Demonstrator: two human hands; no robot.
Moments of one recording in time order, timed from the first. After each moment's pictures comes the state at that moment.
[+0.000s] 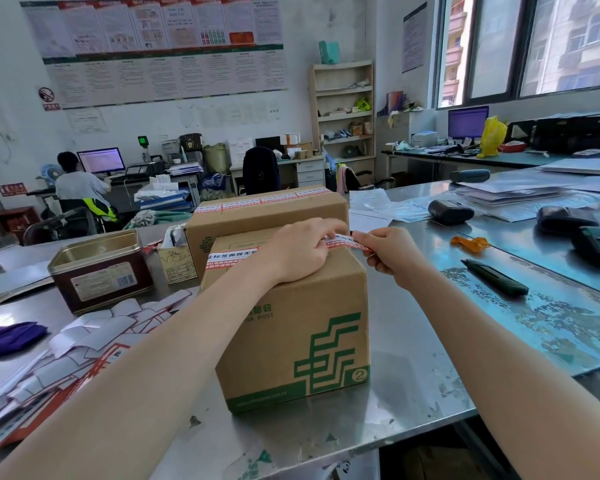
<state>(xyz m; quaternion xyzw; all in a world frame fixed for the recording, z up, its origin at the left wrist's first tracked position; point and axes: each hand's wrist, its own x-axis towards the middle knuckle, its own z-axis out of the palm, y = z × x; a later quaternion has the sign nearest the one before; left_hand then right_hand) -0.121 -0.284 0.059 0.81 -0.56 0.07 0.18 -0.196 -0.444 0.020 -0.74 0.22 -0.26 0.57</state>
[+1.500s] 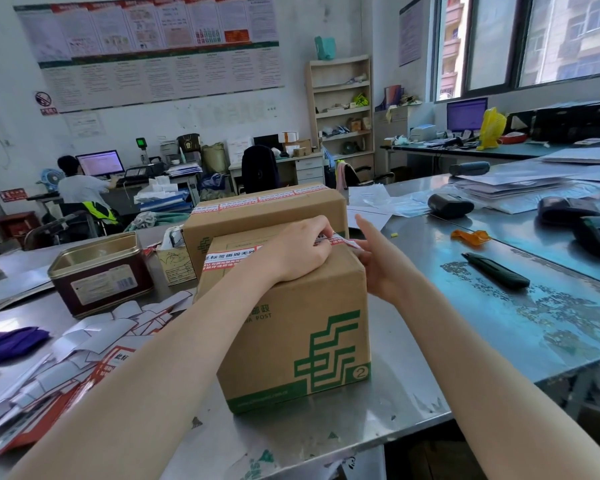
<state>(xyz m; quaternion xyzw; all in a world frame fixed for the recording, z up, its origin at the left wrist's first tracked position) -0.131 -0.284 0.062 0.83 -0.52 0.04 0.19 -0.179 -0.439 -0.009 -0.53 0.15 -0.12 0.83</state>
